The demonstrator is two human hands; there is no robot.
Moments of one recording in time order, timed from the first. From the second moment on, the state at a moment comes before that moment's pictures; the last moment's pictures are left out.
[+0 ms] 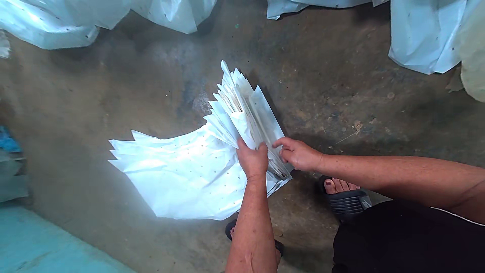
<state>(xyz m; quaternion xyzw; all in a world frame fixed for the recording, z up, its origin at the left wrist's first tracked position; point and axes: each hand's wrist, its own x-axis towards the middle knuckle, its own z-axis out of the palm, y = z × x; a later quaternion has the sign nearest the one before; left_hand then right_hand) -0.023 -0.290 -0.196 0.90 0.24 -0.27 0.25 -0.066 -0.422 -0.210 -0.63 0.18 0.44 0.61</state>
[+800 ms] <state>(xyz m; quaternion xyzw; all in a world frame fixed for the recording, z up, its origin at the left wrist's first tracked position) -0.022 -0.284 -0.195 0.89 0.25 -0.29 0.27 -0.060 -0.424 -0.197 -0.66 0.06 0.49 0.56</state>
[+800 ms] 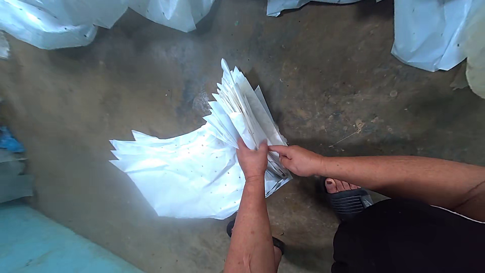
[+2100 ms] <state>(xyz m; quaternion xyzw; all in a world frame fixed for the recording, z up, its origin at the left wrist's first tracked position) -0.025 -0.278 -0.204 0.87 0.28 -0.25 0.32 -0.050 -0.417 -0.213 -0.66 0.06 0.49 0.57</state>
